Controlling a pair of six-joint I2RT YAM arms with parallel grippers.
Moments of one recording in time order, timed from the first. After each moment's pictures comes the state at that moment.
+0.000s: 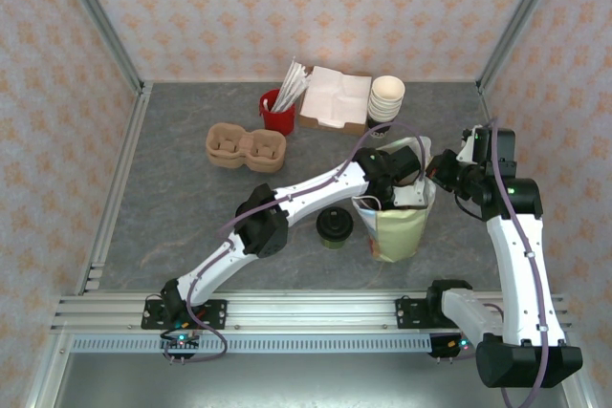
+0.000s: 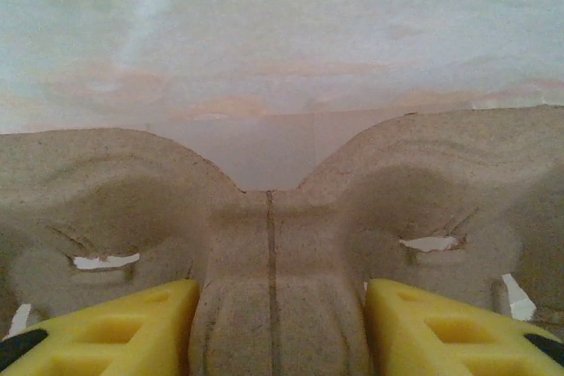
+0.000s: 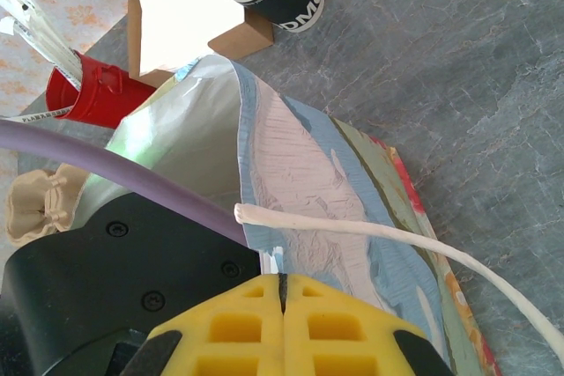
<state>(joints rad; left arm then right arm) -0.99 2.52 2.44 -1.19 0.24 0.43 -0.03 0.94 1.15 -1.02 -0.29 0.54</state>
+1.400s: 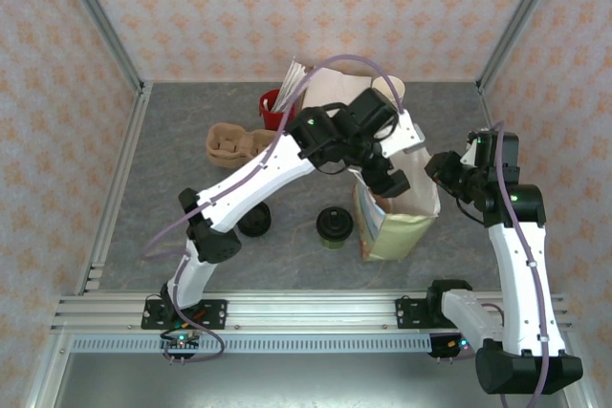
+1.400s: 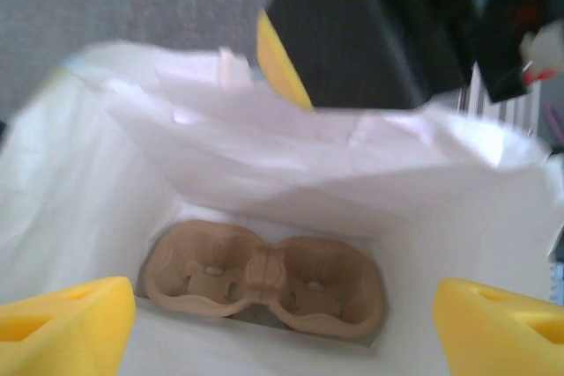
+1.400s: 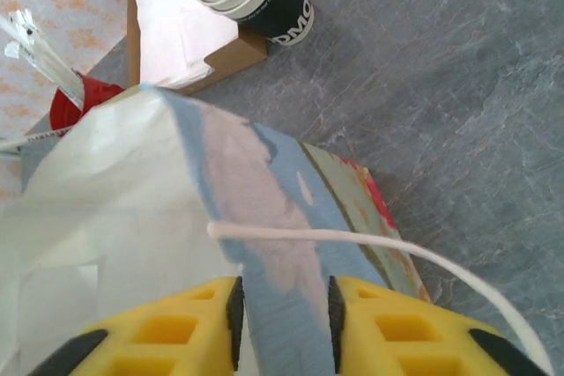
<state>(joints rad) -0.95 2.08 2.48 -1.19 0.21 0.11 -0.03 0.90 1.14 -1.03 -0.26 0.59</state>
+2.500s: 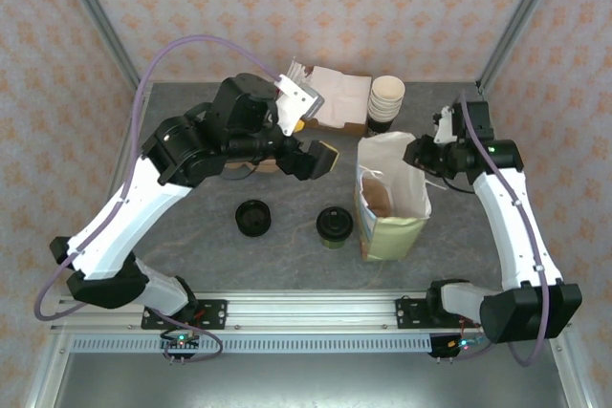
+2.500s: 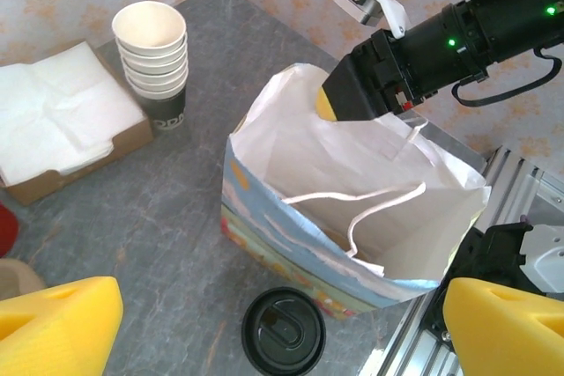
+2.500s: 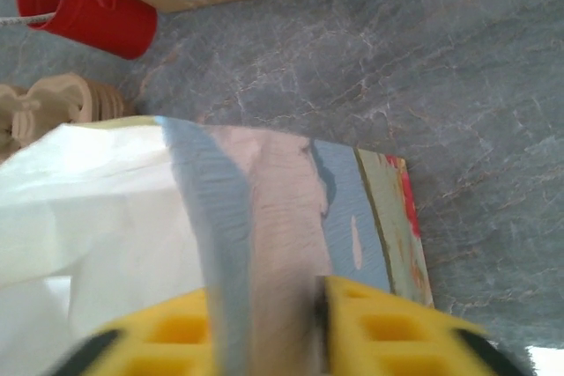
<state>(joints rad) -0.82 1.44 1.98 -1.10 0.10 -0.15 0.06 1.20 1.27 -1.04 -0.34 0.37</state>
